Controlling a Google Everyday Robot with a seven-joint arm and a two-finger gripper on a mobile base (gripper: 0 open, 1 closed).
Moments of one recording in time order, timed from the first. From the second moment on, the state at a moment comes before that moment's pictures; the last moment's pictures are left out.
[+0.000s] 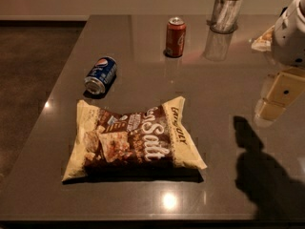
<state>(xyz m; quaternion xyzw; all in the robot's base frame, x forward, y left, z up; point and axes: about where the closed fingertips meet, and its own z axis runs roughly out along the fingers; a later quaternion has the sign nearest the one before) 0.438 -0.217 0.976 -0.60 0.78 -0.03 0.16</state>
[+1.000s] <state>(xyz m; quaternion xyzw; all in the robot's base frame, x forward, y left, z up) 0.445 -0.188 0.966 -0.66 0.74 -0.04 0.14</state>
